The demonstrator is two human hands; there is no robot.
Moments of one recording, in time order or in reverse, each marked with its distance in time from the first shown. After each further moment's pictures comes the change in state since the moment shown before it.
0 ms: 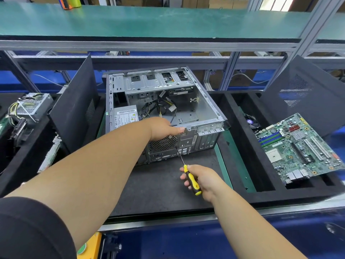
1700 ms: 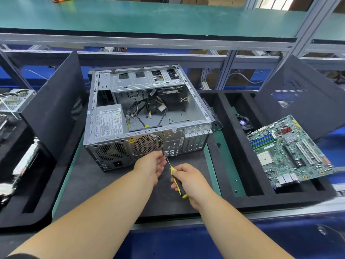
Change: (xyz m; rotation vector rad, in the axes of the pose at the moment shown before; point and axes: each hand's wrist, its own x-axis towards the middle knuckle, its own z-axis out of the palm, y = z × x) left_hand -0.016 0.046 0.117 -1.864 0.221 -0.638; right_hand -0.003 0.001 -0.010 -0.161 0.049 -0.139
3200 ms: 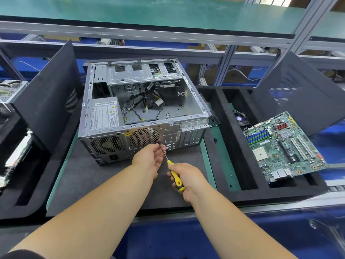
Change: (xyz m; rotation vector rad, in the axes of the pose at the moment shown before) left_hand 0.004 -0.005 0.005 -0.120 -0.052 0.020; right_hand 0.001 -0.001 0.003 0.160 0.076 0.230
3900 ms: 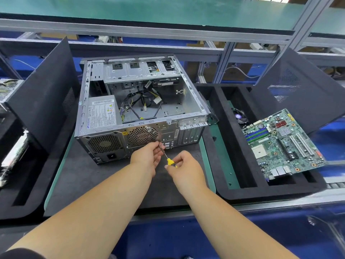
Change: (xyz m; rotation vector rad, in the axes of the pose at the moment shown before) left_hand 0.002 -0.002 0.002 0.020 0.028 0.050; right_hand -0.004 0.004 -0.003 -0.606 0.260 -0.486
